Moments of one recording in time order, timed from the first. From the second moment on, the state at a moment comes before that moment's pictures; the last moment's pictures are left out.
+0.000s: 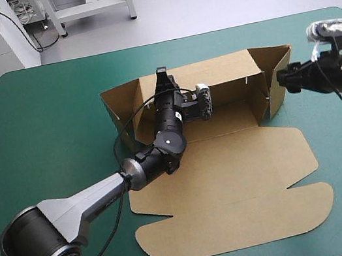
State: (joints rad) left arm -0.88 1.84 -1.33 1.70 0.68 -0.43; right arm -0.10 1.18 -1.28 0.42 0.88 -0.24
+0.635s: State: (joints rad) left arm -0.88 1.84 -1.33 1.70 0.69 -0.43; right arm -0.10 1.95 -2.12 0.36 1.07 -0.20
